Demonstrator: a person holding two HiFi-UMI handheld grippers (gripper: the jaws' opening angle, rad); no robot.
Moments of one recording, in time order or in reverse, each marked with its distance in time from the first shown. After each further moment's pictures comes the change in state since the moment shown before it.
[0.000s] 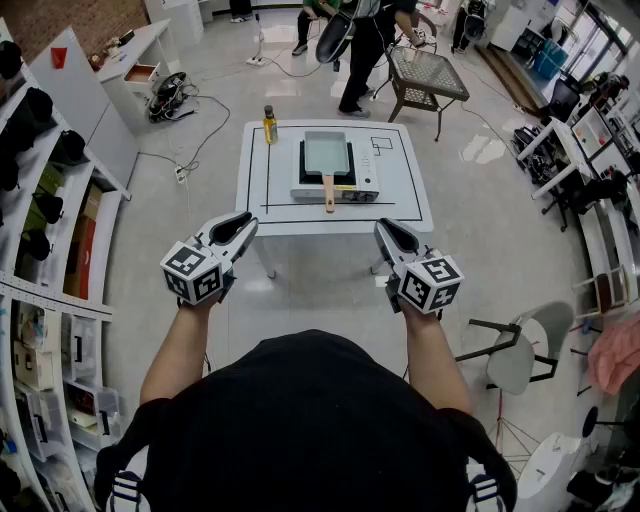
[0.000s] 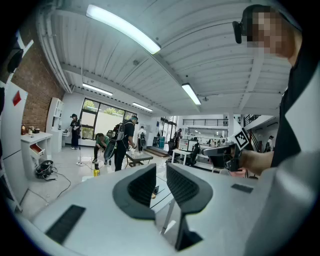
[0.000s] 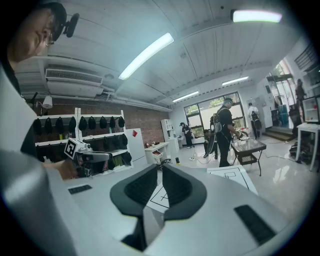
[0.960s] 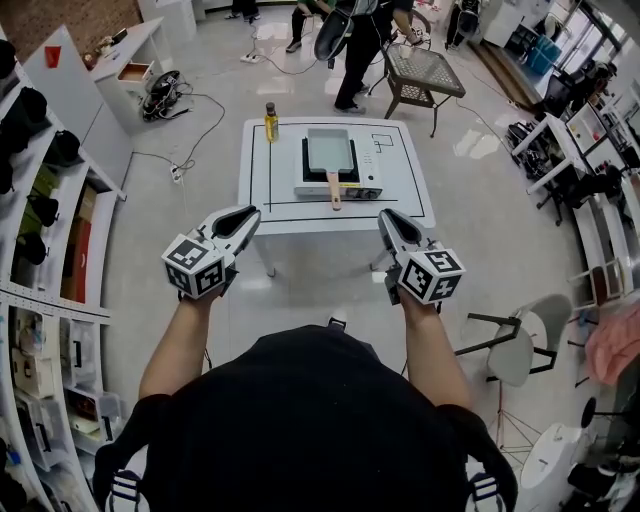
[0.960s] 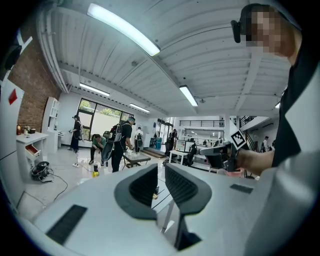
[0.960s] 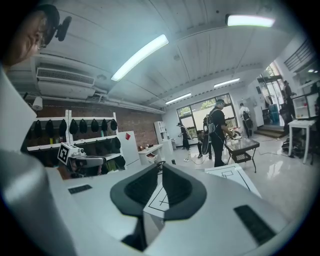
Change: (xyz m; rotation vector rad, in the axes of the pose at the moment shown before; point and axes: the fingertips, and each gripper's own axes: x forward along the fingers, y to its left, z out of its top) left arm -0.007 0.020 0.005 0.006 -0.010 -0.046; right arm 0.021 0.008 0.009 0.048 -0.026 -0.084
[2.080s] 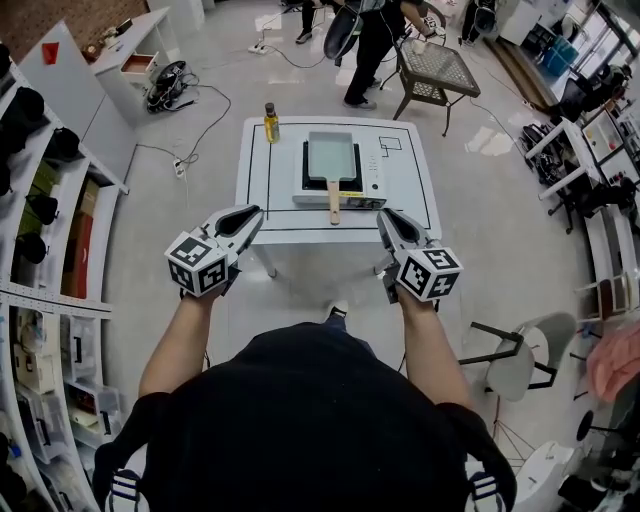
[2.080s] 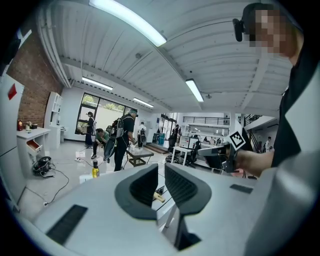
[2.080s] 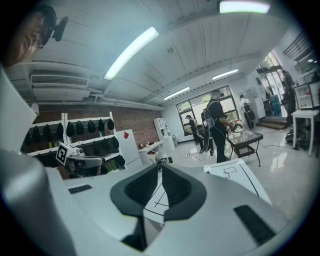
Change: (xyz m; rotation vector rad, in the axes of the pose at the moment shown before) left arm 0.069 0.034 -0.011 -0.031 0.054 0.034; right arm 0.061 -0.066 -0.008 0.054 0.040 0.031
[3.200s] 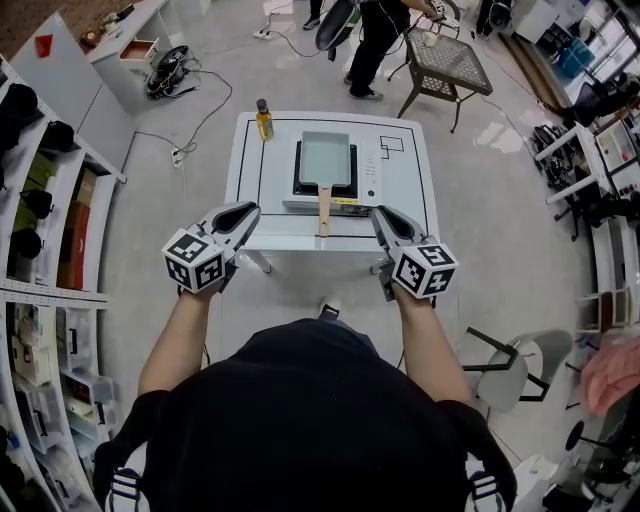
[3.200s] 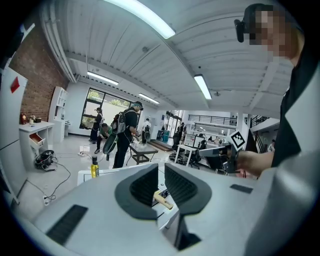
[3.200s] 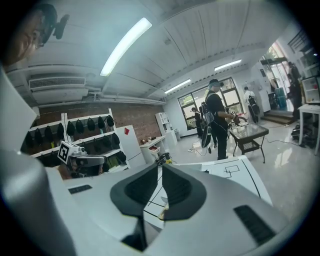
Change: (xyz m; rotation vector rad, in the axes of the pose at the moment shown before) left arm 0.068 0.032 -0.011 -0.048 0.036 0.050; right arm 0.052 -0.062 -0.002 0.015 0.070 0.054
